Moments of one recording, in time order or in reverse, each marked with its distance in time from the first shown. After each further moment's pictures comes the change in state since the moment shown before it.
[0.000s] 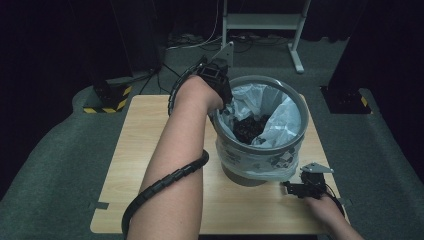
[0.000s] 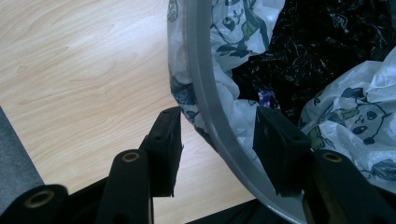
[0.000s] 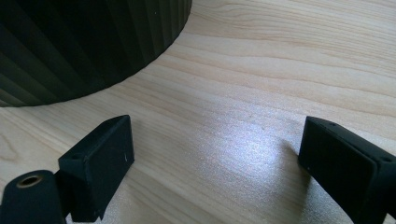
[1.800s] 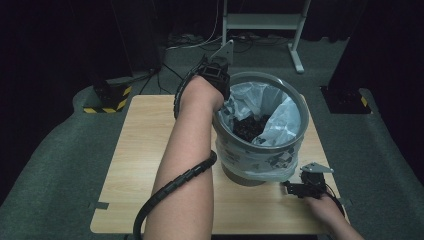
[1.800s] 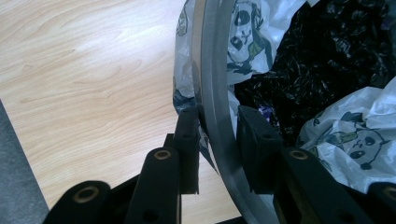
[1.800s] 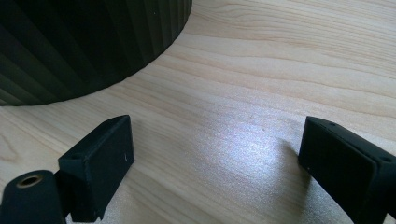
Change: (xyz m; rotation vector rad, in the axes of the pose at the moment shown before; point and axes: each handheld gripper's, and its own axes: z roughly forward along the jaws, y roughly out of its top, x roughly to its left) left arm 0.000 0.004 0.000 -0.038 0.020 -0.062; right arm 0.000 0.000 0.000 -0.001 0.001 -0.002
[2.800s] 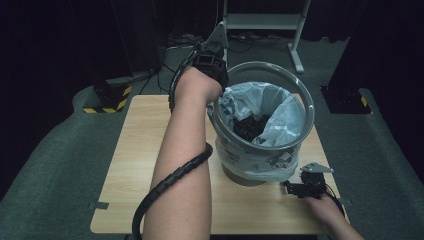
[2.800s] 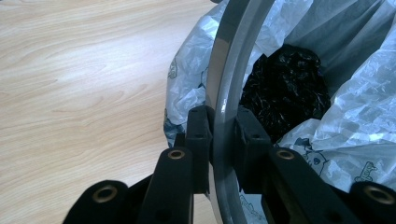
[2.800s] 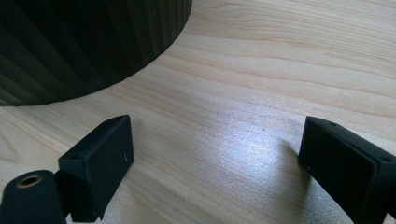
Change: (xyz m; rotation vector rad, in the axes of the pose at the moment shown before) left arm 0.012 -0.001 -0.030 -0.152 -0.121 -0.046; right arm 0.000 0.000 0.000 0.000 0.001 -0.001
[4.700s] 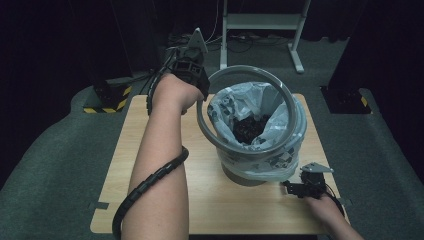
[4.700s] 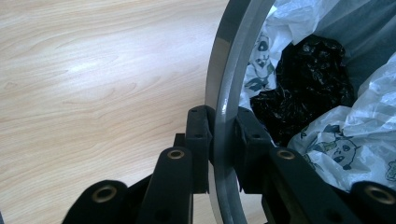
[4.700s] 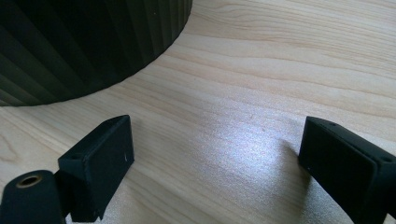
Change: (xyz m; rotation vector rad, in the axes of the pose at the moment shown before) left arm 0.045 -0.021 0.001 -0.007 -0.036 -0.021; right arm 0.000 0.000 0.000 0.001 0.001 -0.001
